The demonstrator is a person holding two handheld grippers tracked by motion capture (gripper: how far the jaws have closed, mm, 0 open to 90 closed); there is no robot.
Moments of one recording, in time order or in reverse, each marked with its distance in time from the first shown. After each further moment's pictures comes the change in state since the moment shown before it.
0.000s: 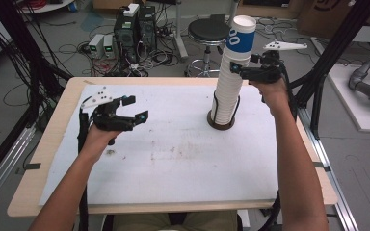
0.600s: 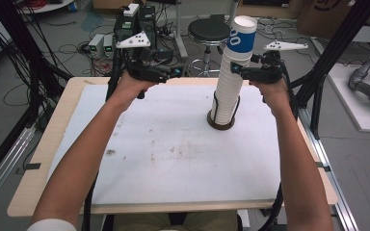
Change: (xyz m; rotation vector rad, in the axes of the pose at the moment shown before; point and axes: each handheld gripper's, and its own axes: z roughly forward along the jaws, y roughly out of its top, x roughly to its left) left arm -0.003 0.121 0.101 -0.005 -0.159 0.099; right arm 0.000 0.000 -0.001 0.003 -0.001 -0.012
